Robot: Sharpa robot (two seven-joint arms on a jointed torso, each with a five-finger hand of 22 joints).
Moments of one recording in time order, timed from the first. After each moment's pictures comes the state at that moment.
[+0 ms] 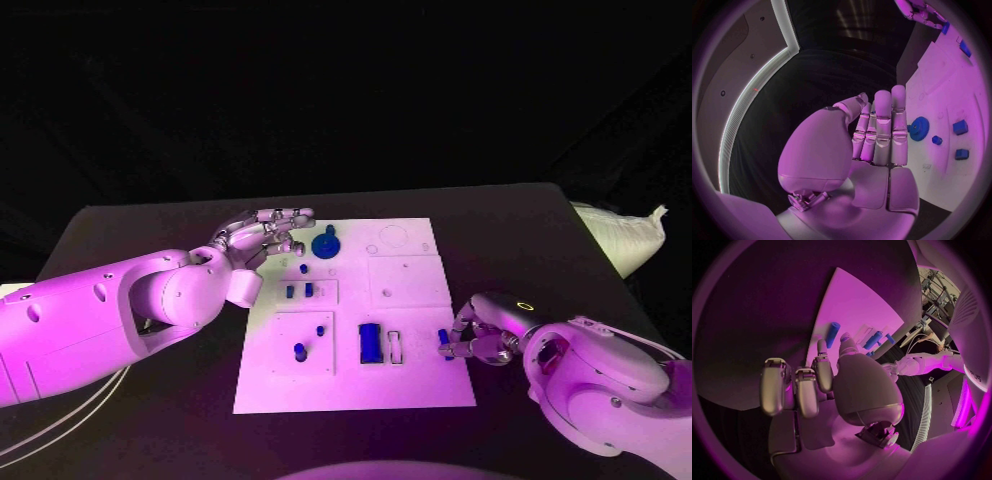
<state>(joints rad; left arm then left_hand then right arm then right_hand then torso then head) 1.14 -0.93 -0.03 1.59 0.15 -0.19 0.29 1.39 -0.13 0.49 -0.01 0.06 1.04 0.19 0.11 0.07 1.08 0.12 0.19 0.07 1.21 0.03 0.96 0.47 0.17 1.13 0.13 0.59 0.96 0.91 -1.13 0.03 2.01 -1.62 -0.26 -0.65 1.32 0.05 -0.20 0.22 0.25 1.09 0.07 0.19 0.34 1.44 0.01 1.18 1.49 1.47 -0.06 1.55 1.31 0.07 1.41 0.05 1.41 1.31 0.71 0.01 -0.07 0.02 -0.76</state>
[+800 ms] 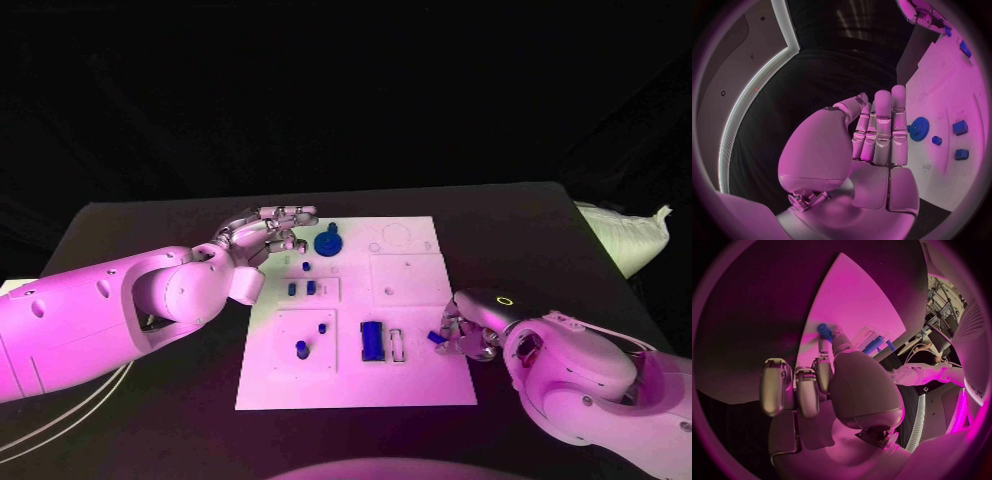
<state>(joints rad) 1.14 -0.93 -0.03 1.59 0.15 -0.19 0.29 1.39 -0.12 0.48 -0.01 0.06 1.04 0.19 0.11 0.07 1.08 0.12 0.19 0.07 1.20 0.03 0.96 0.47 0.17 1.13 0.13 0.59 0.96 0.89 -1.05 0.05 1.96 -1.73 -0.21 -0.67 1.44 -0.02 -0.05 0.09 0.13 1.11 0.07 0.18 0.36 1.44 0.01 1.23 1.50 1.46 -0.07 1.55 1.31 0.07 1.41 0.05 1.41 1.31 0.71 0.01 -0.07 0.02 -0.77</state>
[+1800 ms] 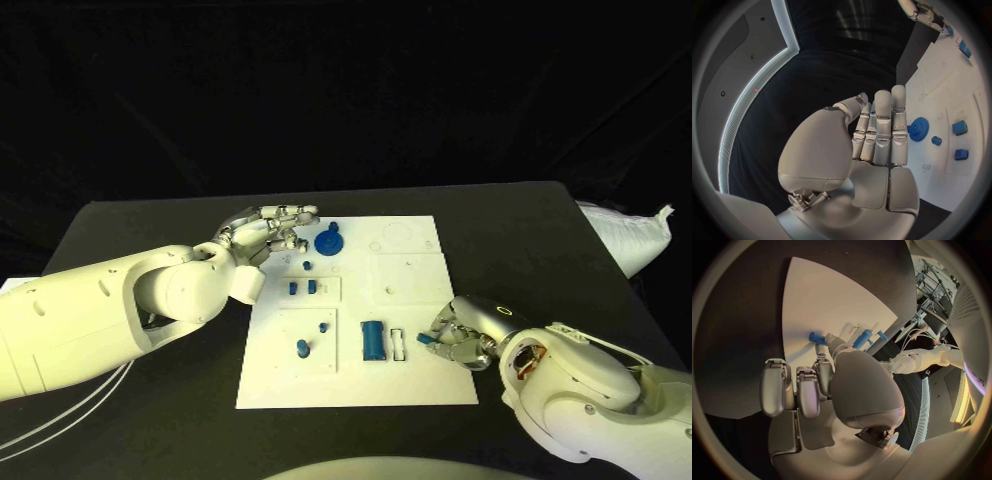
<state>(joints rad) 1.14 -0.93 -0.03 1.59 0.14 -0.18 0.29 1.39 -0.12 0.48 -0.01 0.06 1.03 0.19 0.11 0.07 1.08 0.12 0.19 0.07 1.20 0.03 0.96 0.47 0.17 1.13 0.13 0.59 0.96 0.88 -1.05 0.04 2.01 -1.58 -0.34 -0.68 1.38 0.00 0.23 0.14 0.24 1.11 0.08 0.13 0.34 1.45 0.01 1.27 1.45 1.46 -0.07 1.56 1.31 0.07 1.42 0.04 1.41 1.31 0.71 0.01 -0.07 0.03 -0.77</state>
